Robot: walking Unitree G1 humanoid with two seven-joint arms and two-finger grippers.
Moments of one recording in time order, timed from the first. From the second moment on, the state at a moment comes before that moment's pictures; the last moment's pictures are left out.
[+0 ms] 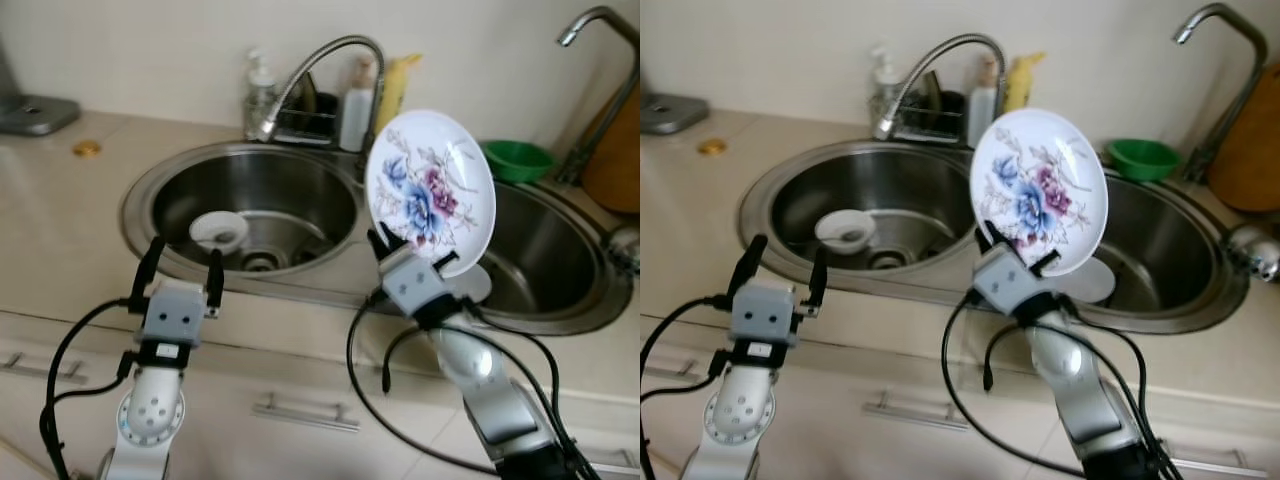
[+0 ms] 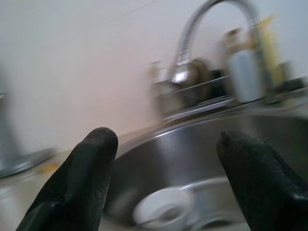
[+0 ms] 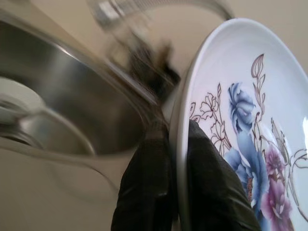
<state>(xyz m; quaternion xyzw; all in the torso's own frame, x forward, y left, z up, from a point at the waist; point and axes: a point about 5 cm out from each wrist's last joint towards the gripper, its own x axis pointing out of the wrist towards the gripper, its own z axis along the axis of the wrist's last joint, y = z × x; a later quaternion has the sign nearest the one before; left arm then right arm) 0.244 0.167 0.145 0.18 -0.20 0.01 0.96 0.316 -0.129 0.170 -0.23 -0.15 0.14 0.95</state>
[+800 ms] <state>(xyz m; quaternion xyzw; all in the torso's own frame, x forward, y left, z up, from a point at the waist) 0.243 0.171 0.144 0.19 -0.20 0.02 0.96 0.381 -0.217 0.124 0.07 0.18 -0.13 0.97</state>
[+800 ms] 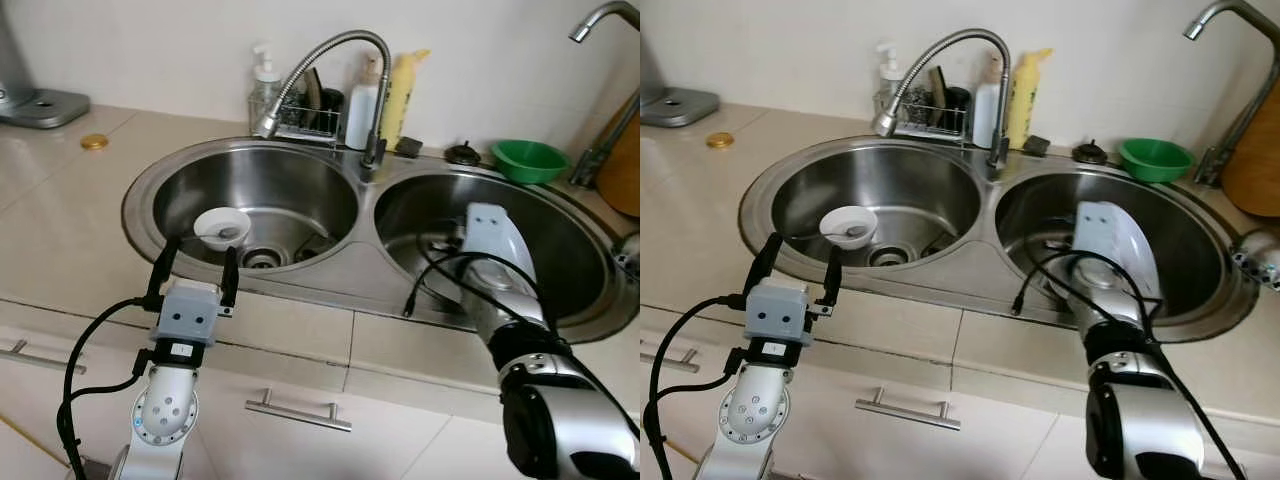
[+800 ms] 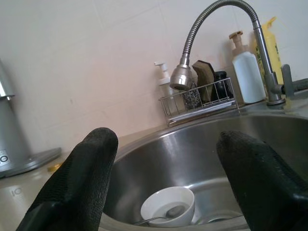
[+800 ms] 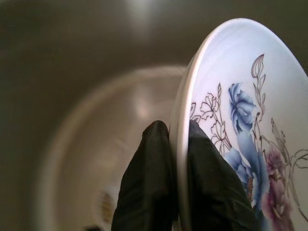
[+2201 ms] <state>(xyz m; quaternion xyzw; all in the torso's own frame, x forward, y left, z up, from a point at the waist) 0.239 0.170 0.140 0.17 -0.18 0.01 0.97 0.343 -0.153 0.198 -0.02 -0.18 0.07 0.98</state>
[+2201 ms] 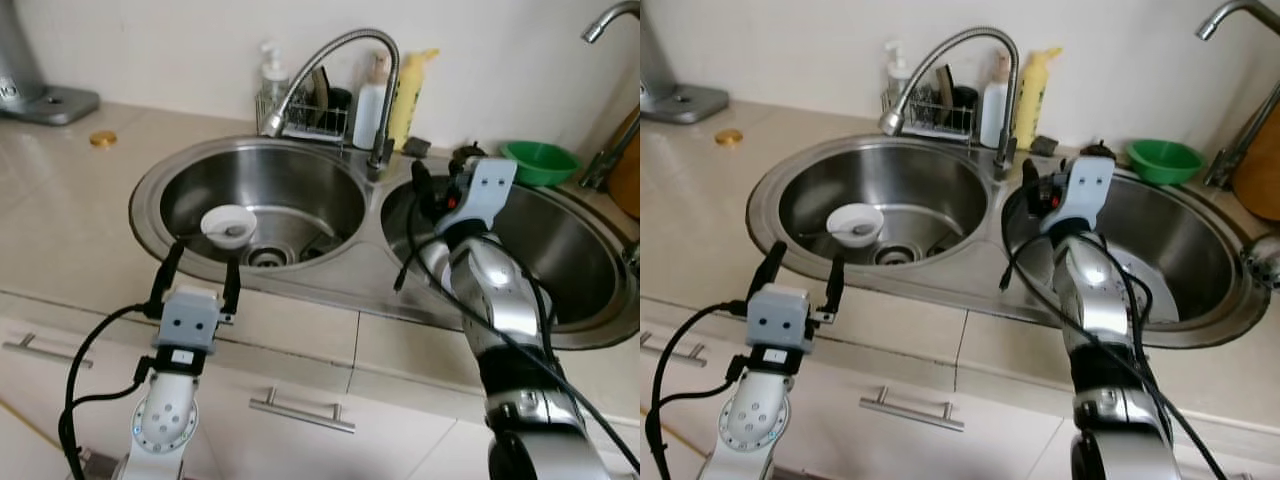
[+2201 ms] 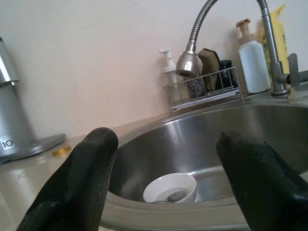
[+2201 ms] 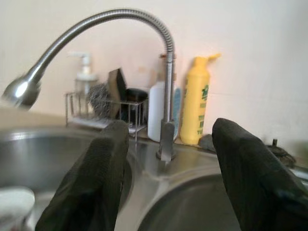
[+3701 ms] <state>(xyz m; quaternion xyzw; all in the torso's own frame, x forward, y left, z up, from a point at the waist) 0.237 0.160 0.158 0.18 -0.24 -0.01 0.95 0.289 -0.136 0.204 -0.17 -0.31 0.04 0.94</state>
